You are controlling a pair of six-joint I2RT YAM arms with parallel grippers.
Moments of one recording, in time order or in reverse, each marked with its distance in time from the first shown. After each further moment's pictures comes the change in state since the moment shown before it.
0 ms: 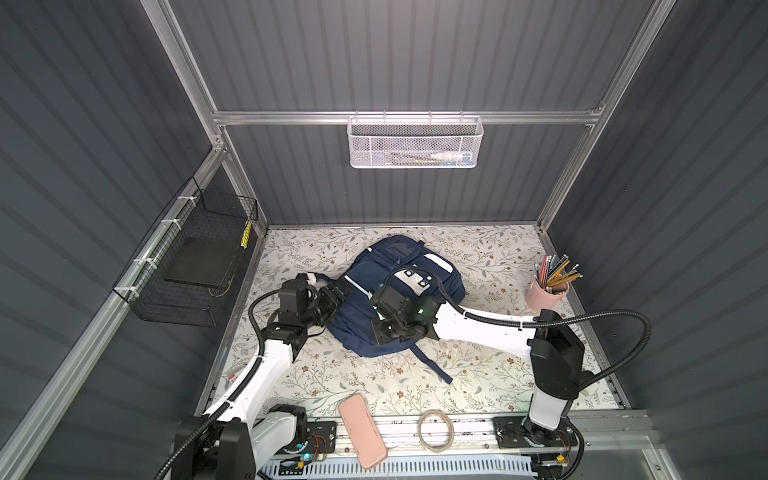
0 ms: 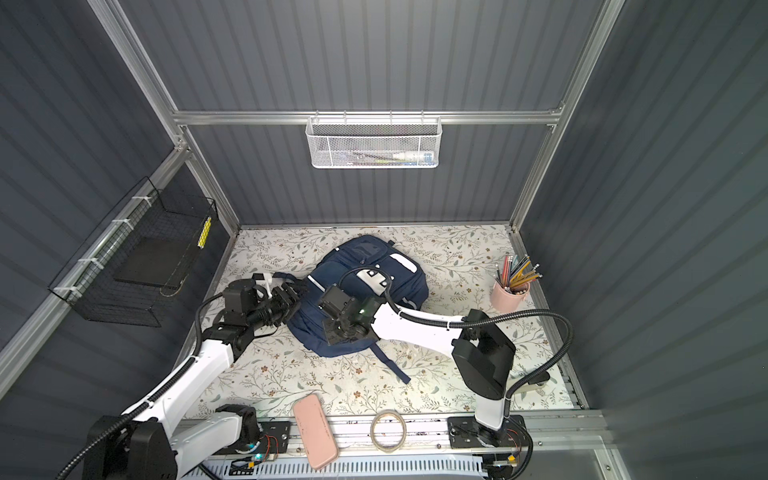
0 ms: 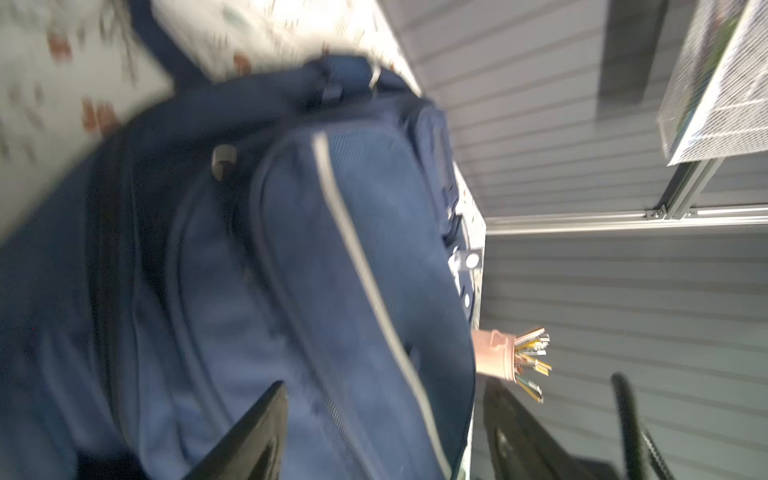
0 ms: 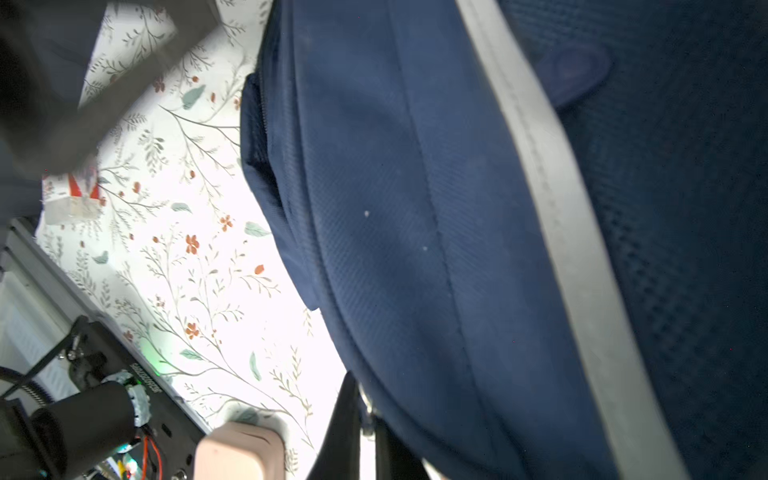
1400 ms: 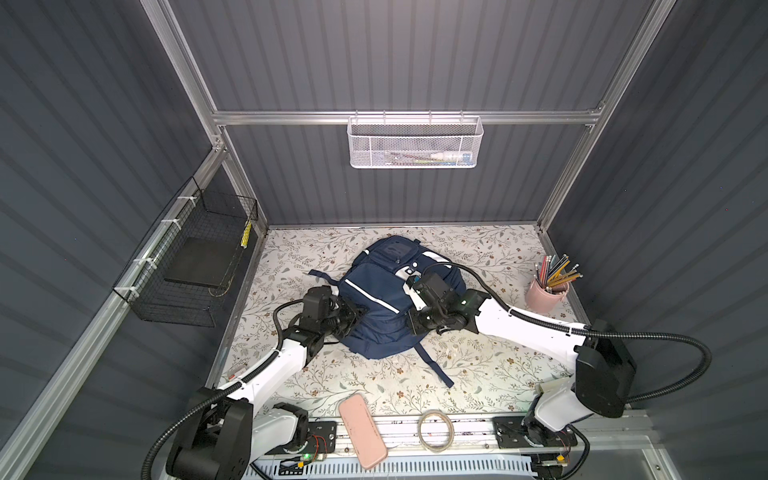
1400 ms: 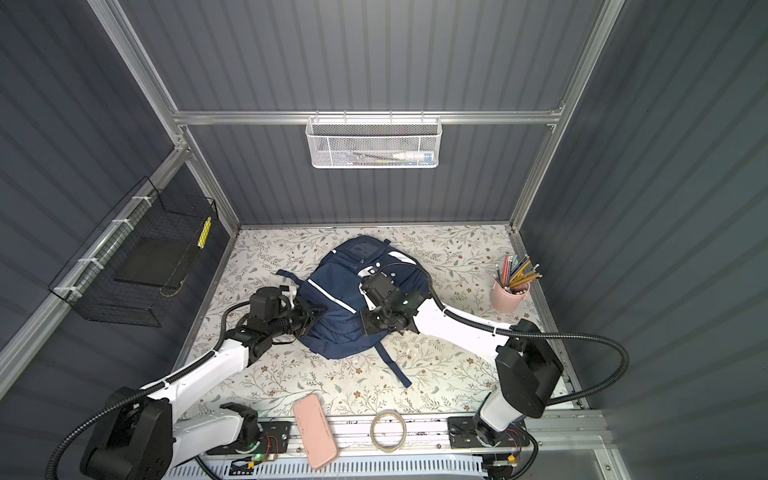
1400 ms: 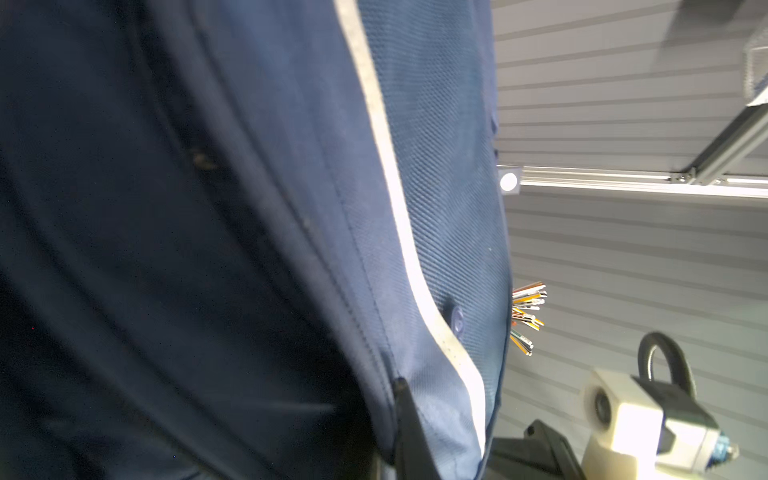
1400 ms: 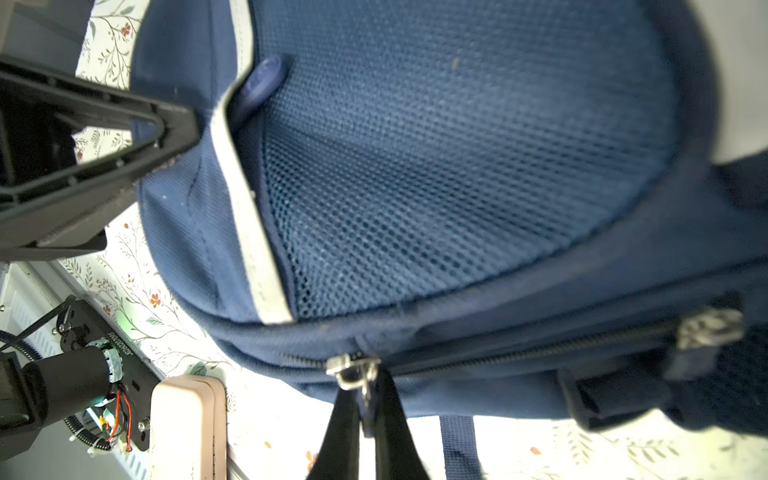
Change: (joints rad) left arm -0.161 0.095 -0.046 0.132 -0.016 -0.151; right arm -0.232 -0.256 -0.246 -0.016 -0.101 -0.138
